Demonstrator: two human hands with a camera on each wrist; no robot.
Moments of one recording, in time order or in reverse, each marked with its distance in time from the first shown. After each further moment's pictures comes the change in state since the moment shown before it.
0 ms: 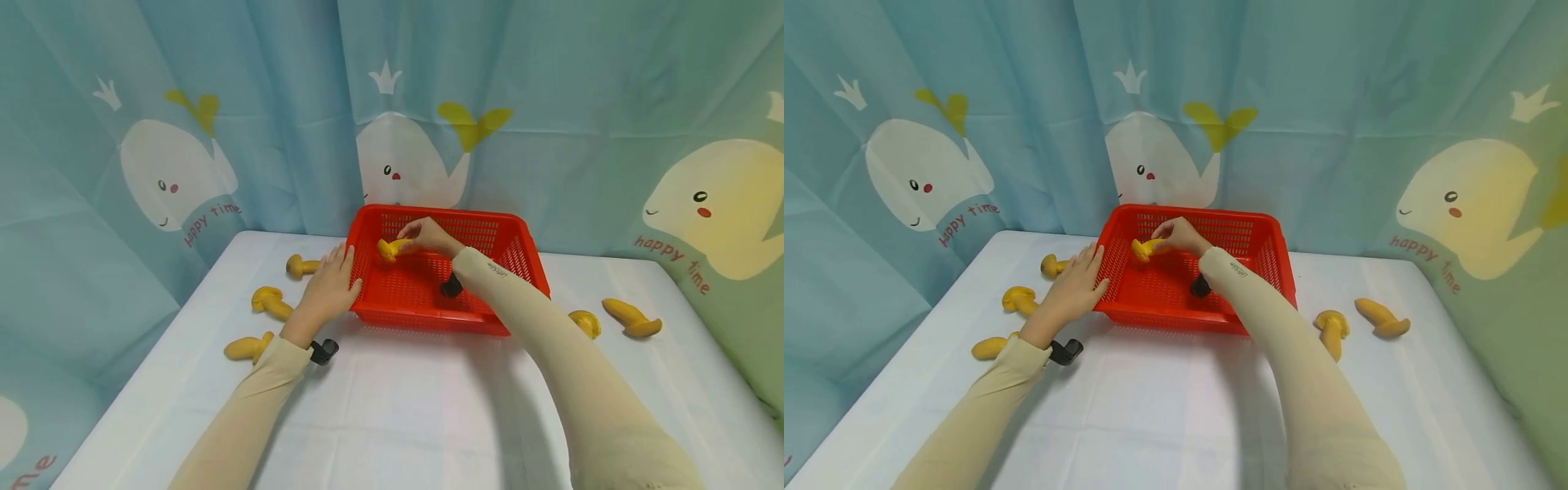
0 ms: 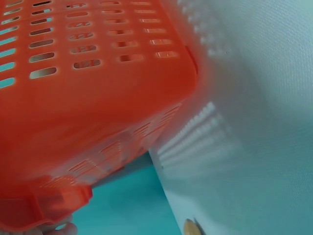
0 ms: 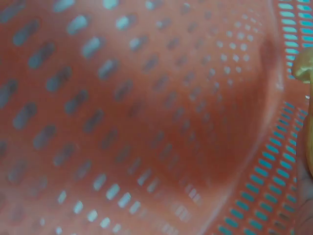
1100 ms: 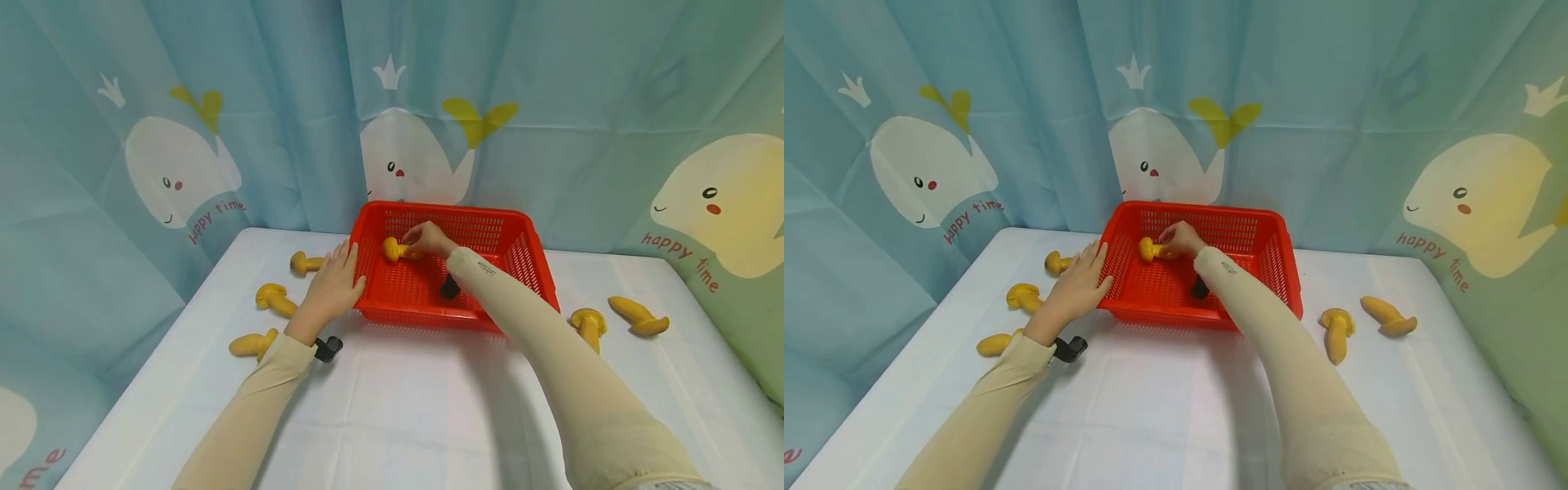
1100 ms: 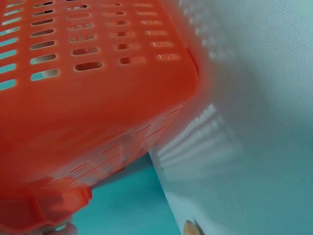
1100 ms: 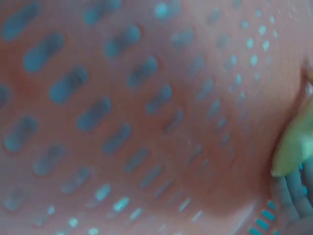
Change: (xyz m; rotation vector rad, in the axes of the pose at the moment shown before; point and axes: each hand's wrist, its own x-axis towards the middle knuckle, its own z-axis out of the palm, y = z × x) left_hand 0.000 0.002 0.000 -0.007 -0.013 -0.016; right_hand 0.008 0.006 0.010 -0.136 -0.004 0.141
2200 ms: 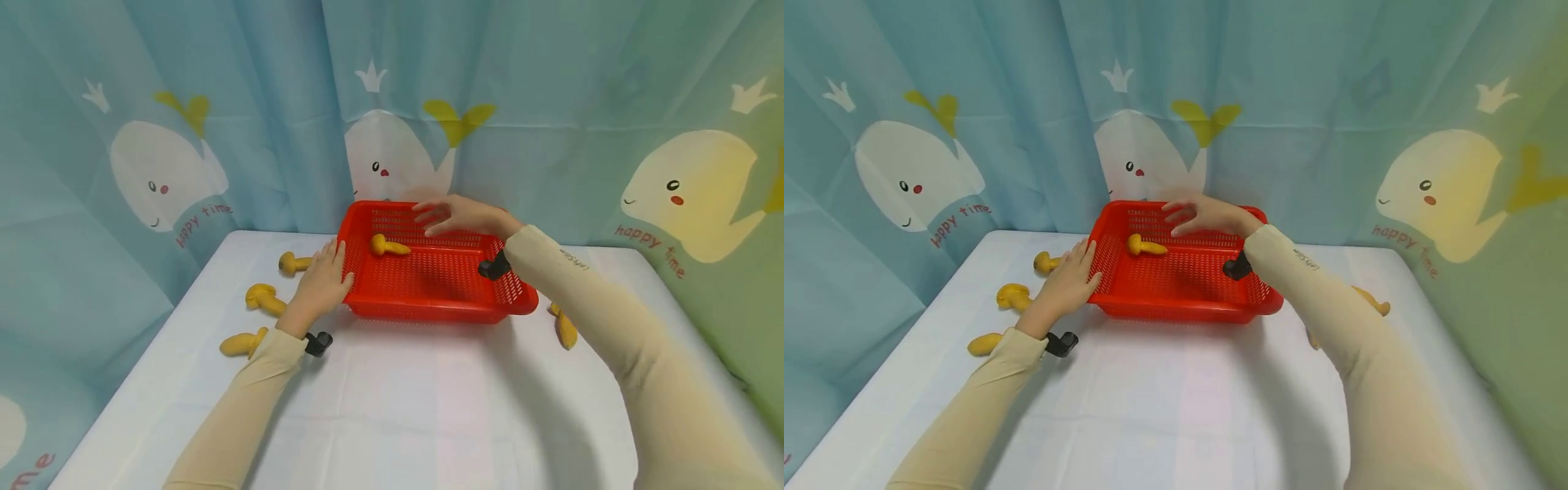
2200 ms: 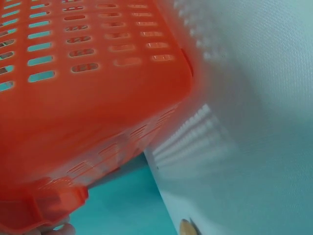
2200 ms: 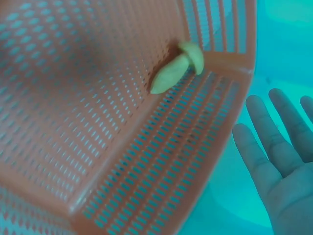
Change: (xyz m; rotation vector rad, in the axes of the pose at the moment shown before) left_hand -0.004 0.001 -0.004 -0.031 -0.004 0.019; right_hand -0.102 -0.037 -0.095 -0.008 -0.268 -0.192
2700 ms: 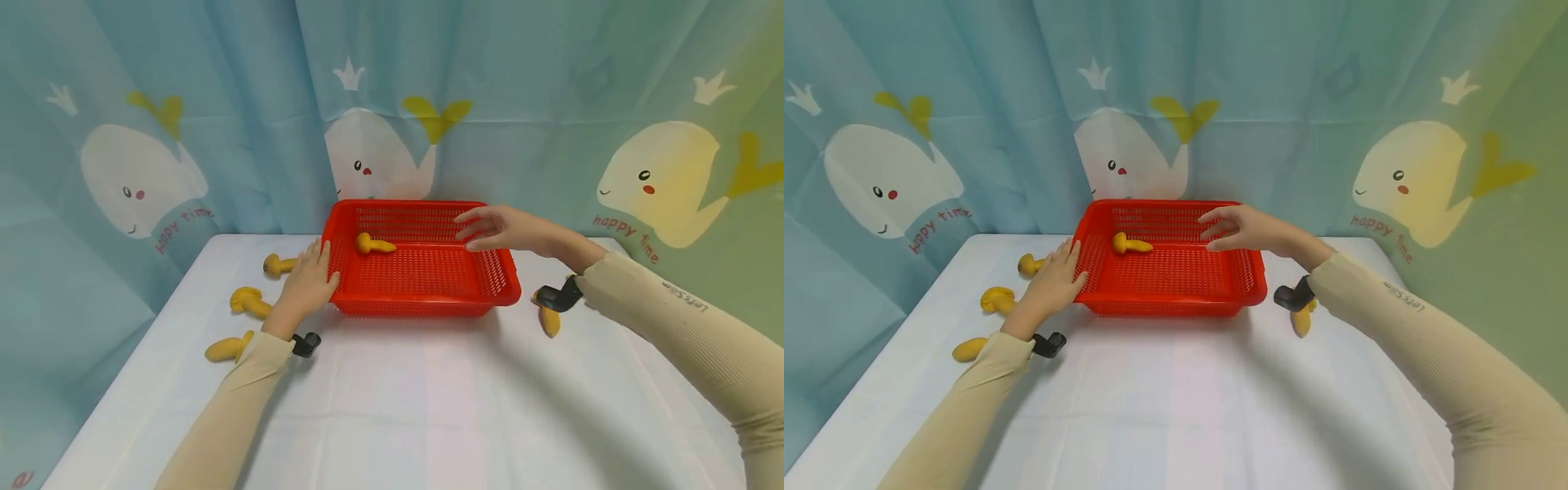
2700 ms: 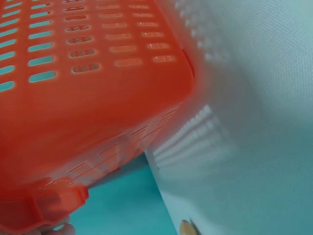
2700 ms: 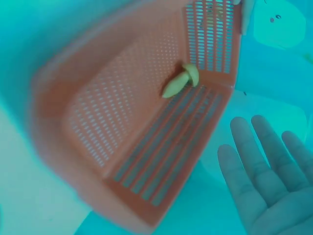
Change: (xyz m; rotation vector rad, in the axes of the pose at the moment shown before) left_hand 0.002 -0.011 -0.002 0.031 -0.016 0.004; right_hand -0.110 -0.014 0.003 -0.052 0.128 0.124
